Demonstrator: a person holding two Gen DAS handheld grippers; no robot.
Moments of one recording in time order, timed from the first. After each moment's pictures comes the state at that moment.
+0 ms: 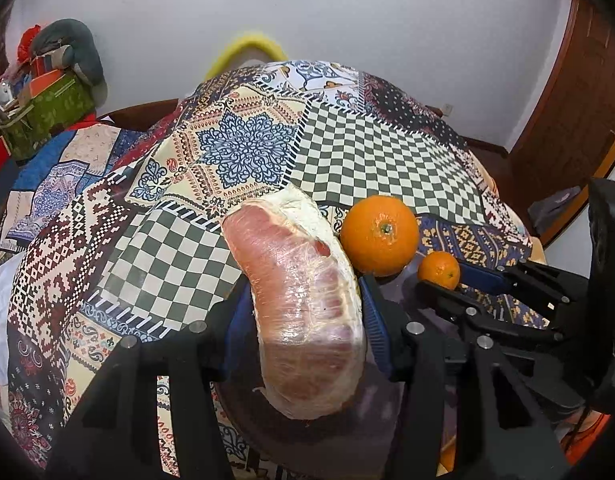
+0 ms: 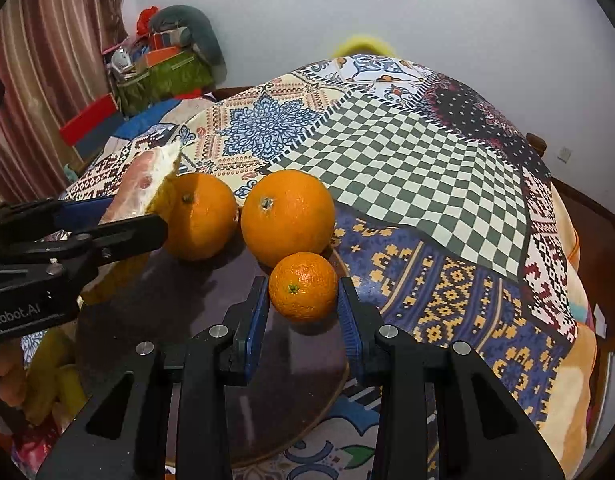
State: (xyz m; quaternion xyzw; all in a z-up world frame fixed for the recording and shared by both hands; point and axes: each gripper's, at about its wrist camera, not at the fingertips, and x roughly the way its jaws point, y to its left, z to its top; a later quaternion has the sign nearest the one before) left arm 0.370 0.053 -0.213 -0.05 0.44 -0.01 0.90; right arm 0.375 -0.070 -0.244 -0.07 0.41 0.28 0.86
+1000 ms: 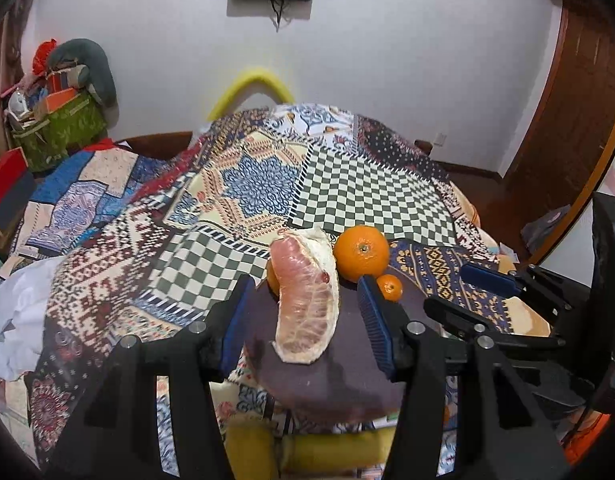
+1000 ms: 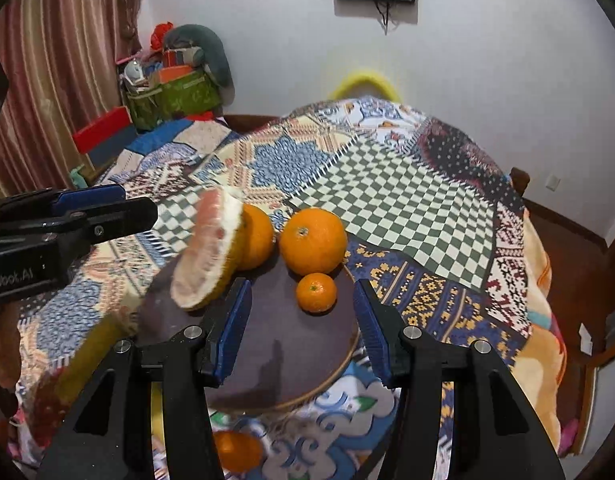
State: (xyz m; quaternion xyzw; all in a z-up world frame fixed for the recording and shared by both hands) left arm 0.309 0.061 -0.147 -0.06 0.38 0.00 0.92; right arm 0.327 -0.075 -0.190 -0.08 0.36 0.28 0.88
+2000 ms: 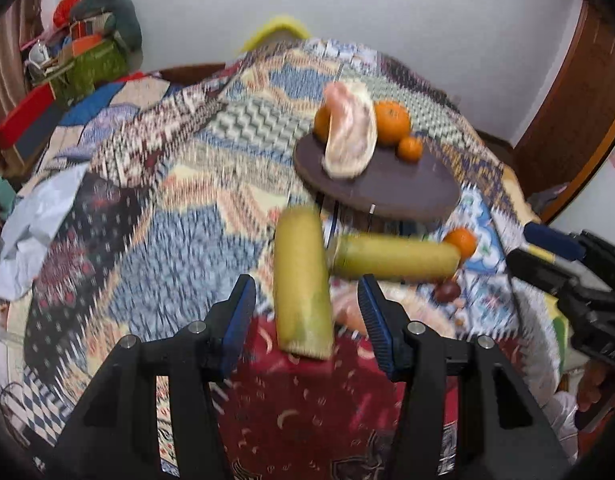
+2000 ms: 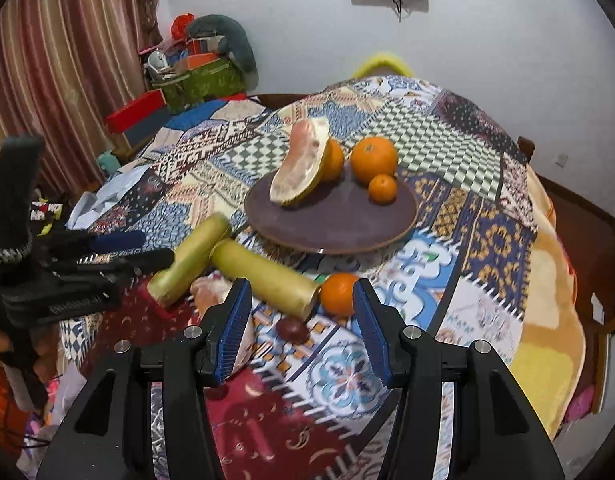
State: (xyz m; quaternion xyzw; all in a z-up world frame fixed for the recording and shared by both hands) left arm 0.180 0.081 -0.210 -0.08 0.46 0.02 0.88; right arm 0.211 -0.082 -0.202 -0.07 0.40 0.30 0.86
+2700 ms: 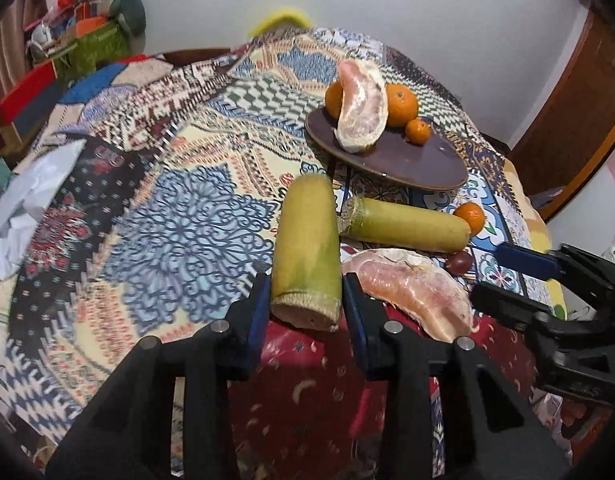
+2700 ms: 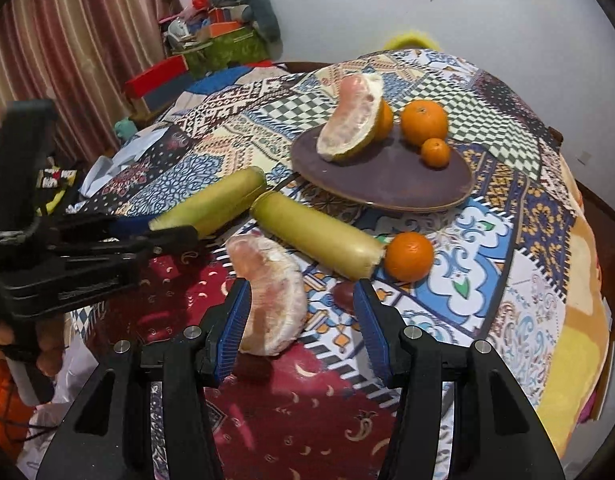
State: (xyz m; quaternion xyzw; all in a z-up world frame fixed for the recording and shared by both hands) left arm 0.154 0.092 -0.219 -0.10 0.46 0.02 0.88; right arm 0.196 -0.047 -0.229 -0.09 0.43 0.34 0.83
